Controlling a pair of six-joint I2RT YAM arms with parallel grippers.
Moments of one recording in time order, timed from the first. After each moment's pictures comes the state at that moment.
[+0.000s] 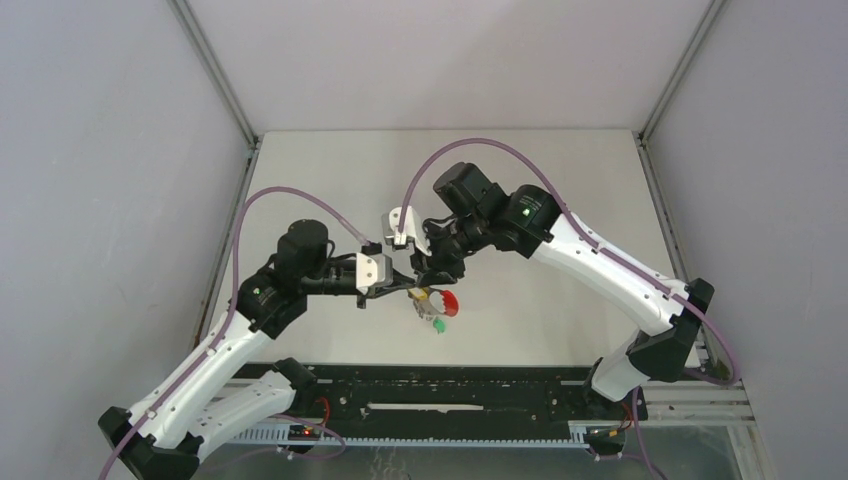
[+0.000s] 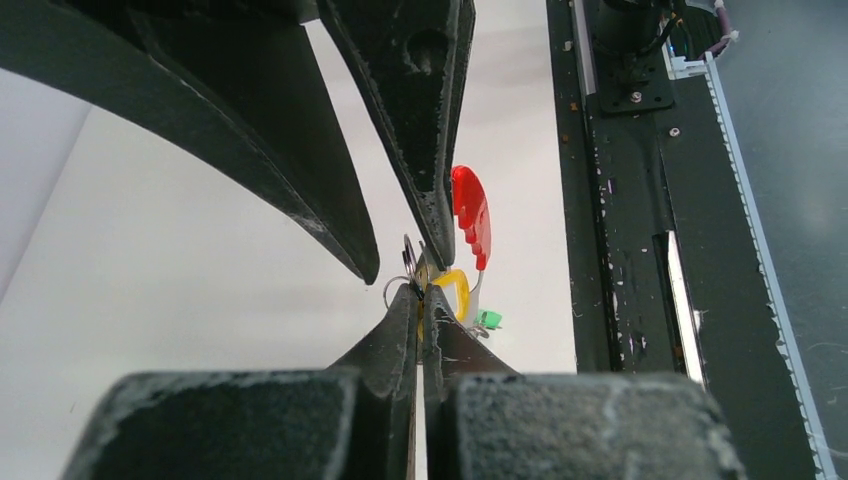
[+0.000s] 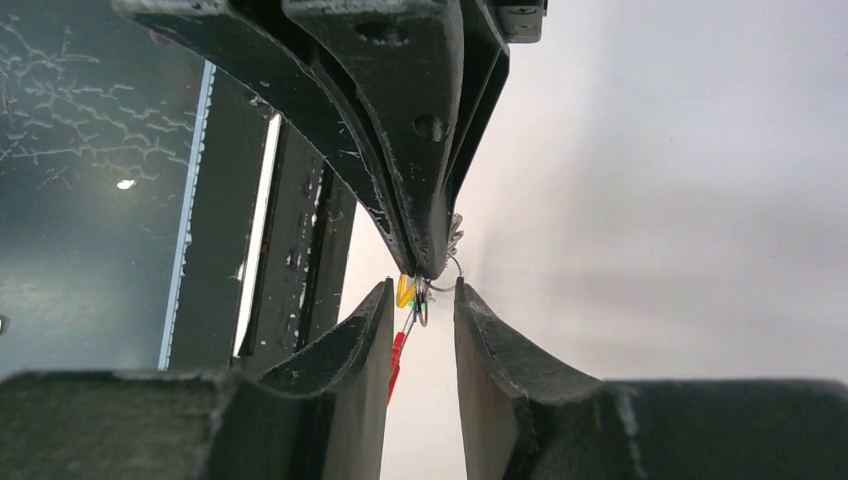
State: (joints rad) left arm -0.62 0.81 0.86 -0.43 0.80 0.52; right arm 0.96 1.57 1.74 -1.01 -0.55 -0.56
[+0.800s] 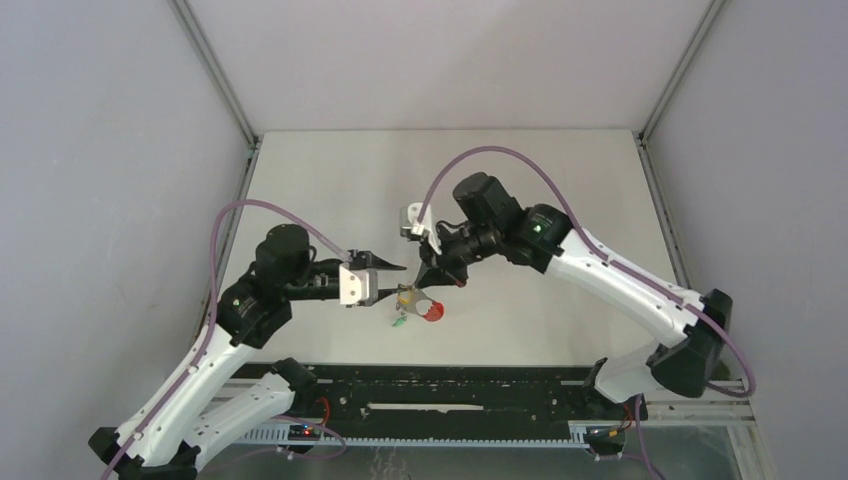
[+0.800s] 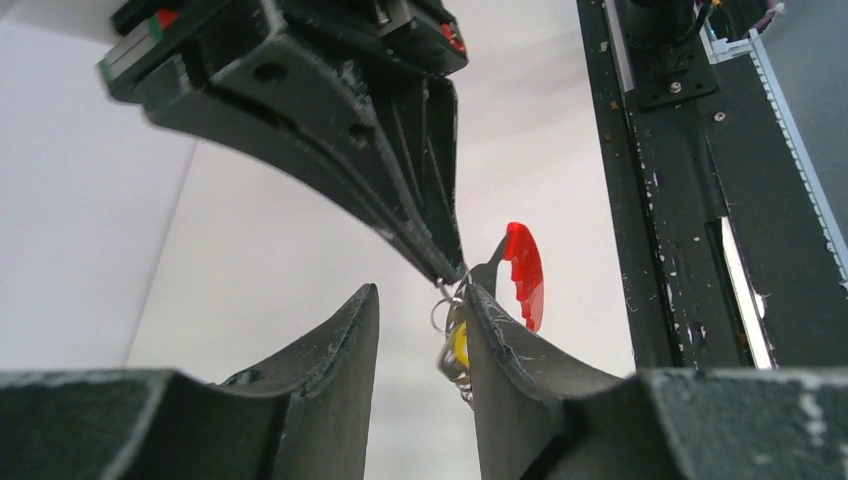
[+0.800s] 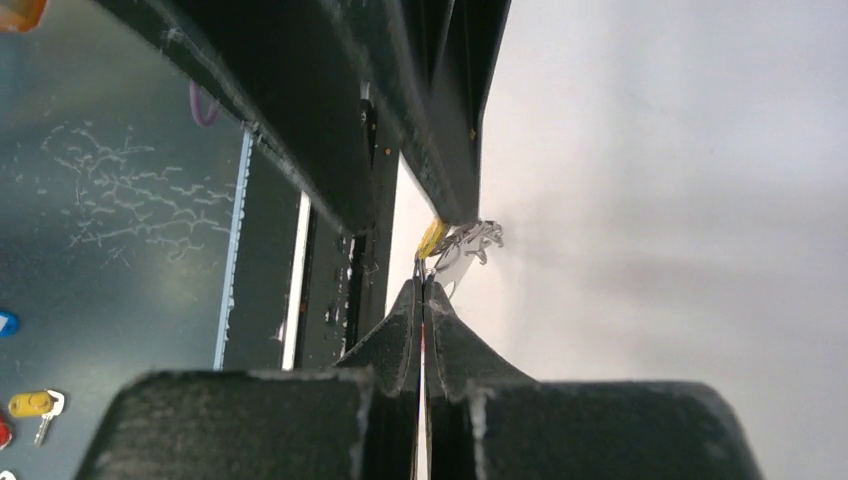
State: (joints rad) left arm -0.61 0.74 0.91 -0.48 0.79 0.66; right arm 0.92 1.48 1.53 -0.78 -0.65 -0.39
